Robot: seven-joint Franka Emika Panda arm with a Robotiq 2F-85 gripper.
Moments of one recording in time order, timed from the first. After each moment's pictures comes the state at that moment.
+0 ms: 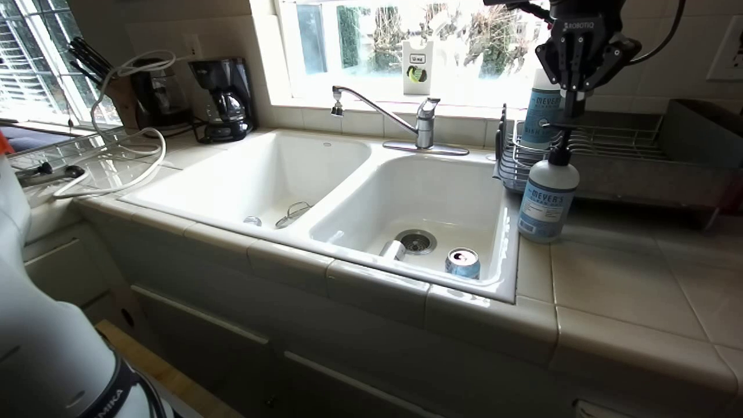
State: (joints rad) arm -0.38 0.19 -0.35 -1.63 0.03 2.02 -0.02
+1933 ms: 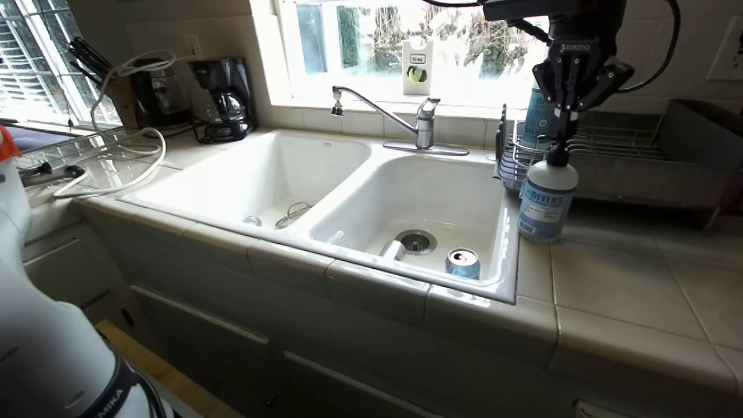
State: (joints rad) arm -0.39 0.24 -0.35 -1.59 0.03 1.95 -0.02
